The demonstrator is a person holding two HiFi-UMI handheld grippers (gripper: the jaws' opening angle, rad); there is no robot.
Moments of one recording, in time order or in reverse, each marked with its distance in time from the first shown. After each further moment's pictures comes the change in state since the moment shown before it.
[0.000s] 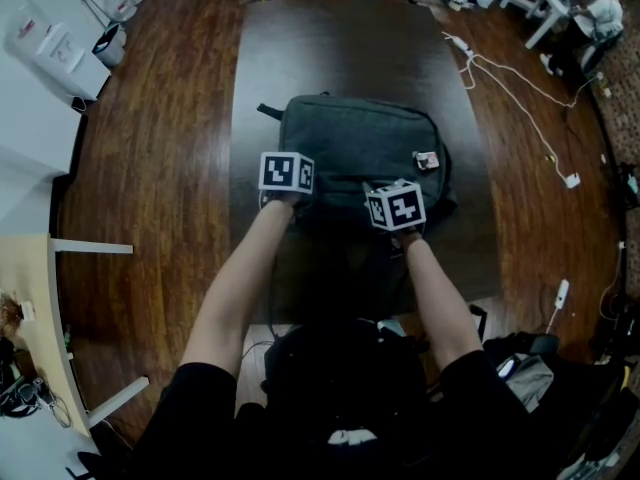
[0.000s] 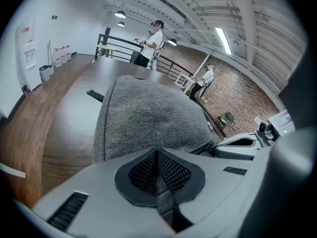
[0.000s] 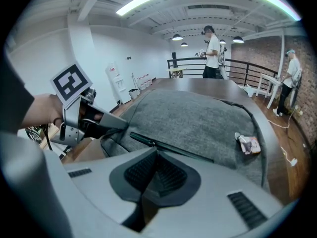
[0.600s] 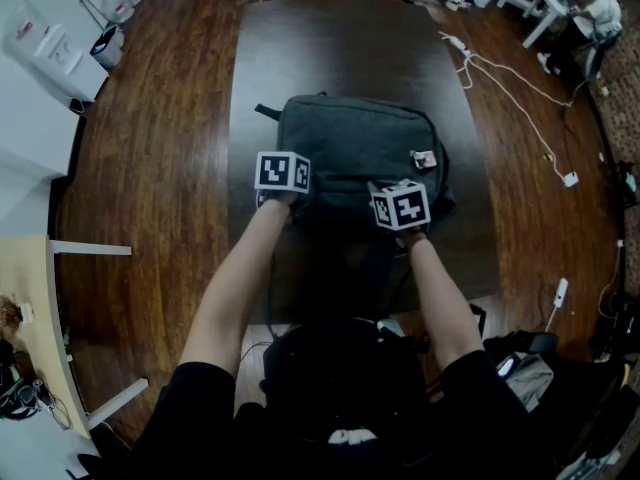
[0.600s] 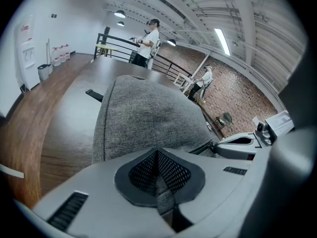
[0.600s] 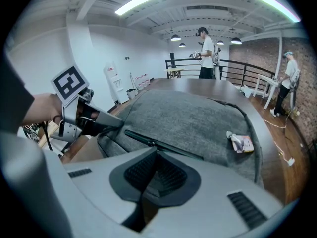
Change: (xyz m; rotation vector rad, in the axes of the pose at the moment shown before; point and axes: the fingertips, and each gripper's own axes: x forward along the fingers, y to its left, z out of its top) left arm 0.000 -0.001 -0.001 0.000 0.001 -0.017; right arm -0.008 -0.015 -0.006 0.009 -0.004 -0.021
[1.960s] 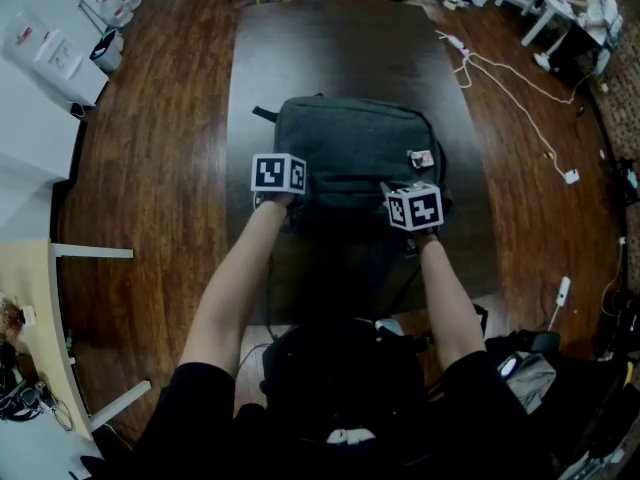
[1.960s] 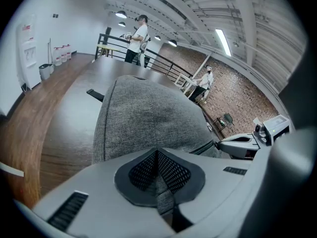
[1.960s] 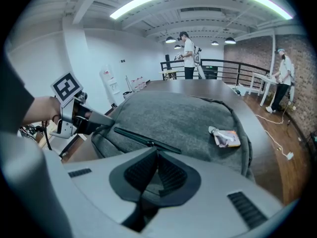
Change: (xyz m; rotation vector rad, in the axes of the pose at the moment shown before) left arm 0.002 0.000 0.000 -0.011 -0.006 0.003; right arm -0.012 -0.039 -0.013 0.041 -0.023 -0.026
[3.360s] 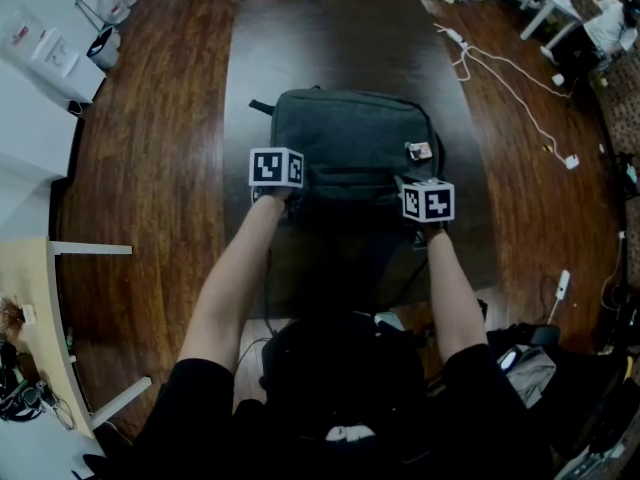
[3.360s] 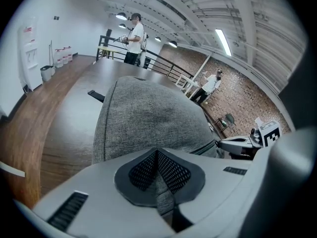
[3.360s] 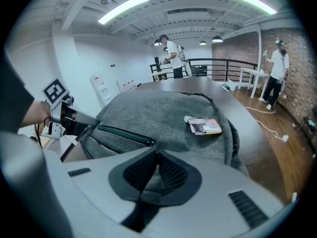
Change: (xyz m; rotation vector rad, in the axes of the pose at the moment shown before) left arm -0.001 0.001 0.001 0.008 -0.018 0.018; right arm -0.001 -0.049 -0.020 0.100 -0.035 -0.059
